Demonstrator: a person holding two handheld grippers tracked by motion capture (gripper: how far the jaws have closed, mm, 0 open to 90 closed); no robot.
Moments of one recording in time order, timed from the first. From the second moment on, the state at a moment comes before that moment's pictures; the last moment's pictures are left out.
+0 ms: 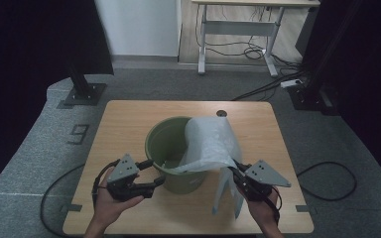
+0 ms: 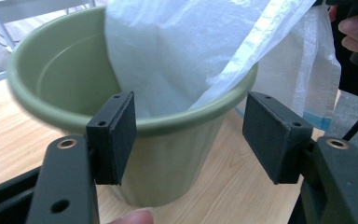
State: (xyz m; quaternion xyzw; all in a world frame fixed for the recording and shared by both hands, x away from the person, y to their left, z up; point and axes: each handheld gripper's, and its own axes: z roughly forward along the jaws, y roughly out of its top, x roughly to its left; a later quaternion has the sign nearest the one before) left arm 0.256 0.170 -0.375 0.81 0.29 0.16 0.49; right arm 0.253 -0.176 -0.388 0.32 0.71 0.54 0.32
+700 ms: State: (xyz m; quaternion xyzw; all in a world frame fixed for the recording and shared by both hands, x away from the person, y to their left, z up) left arm 0.269 0.138 -0.368 0.82 0.27 0.14 0.48; right arm 0.252 -0.158 -0.377 0.30 0.71 0.56 0.31
